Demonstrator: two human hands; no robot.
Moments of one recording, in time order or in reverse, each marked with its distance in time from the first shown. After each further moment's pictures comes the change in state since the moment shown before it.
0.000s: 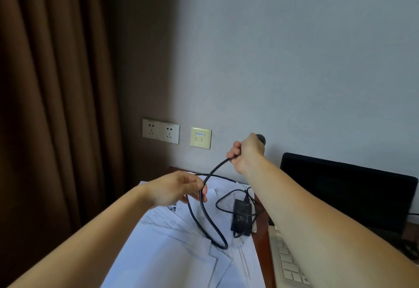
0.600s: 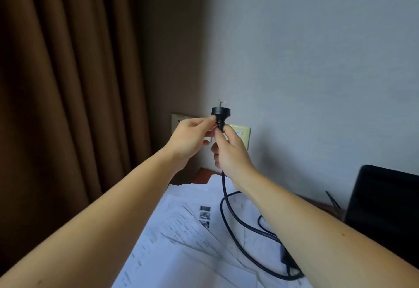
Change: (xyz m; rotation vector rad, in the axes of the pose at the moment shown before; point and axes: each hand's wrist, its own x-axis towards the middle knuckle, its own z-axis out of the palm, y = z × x) left_hand 0.067 -0.002 -0.088 -0.349 0.707 0.104; right_hand 0.044 0.101 0.074 -0.695 -0.579 -0.496
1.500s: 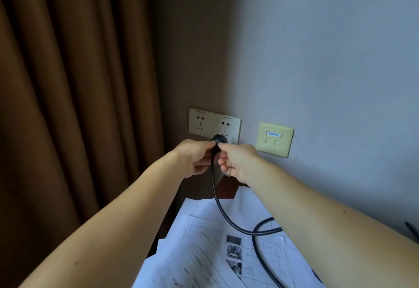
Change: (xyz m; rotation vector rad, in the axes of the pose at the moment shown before) left_hand 0.099 -0.106 -0.038 -0.054 0.079 -0.606; right_hand 0.115 0.083 0.055 0.196 0.074 0.614
